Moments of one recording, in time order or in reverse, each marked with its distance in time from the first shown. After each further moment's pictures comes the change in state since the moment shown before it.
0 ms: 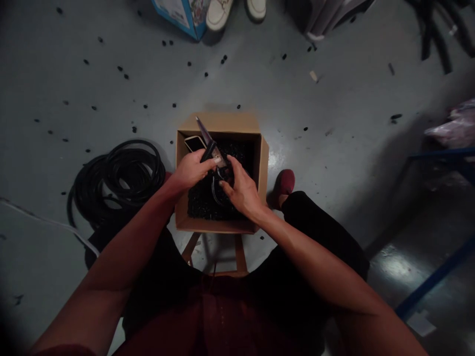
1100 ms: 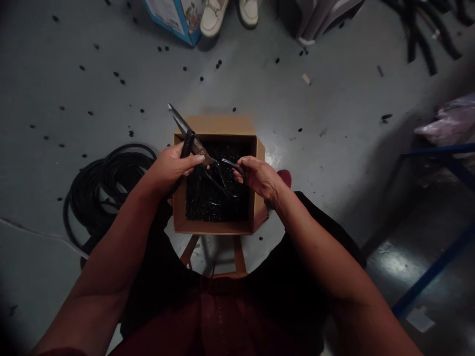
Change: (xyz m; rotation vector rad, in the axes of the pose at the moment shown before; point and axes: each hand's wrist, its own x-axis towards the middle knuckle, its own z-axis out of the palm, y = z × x) left_hand -0.010 0.006 -0.031 -0.210 -0.017 0.062; right_hand 0.035 0.027 -0.048 1.103 -0.162 0.573
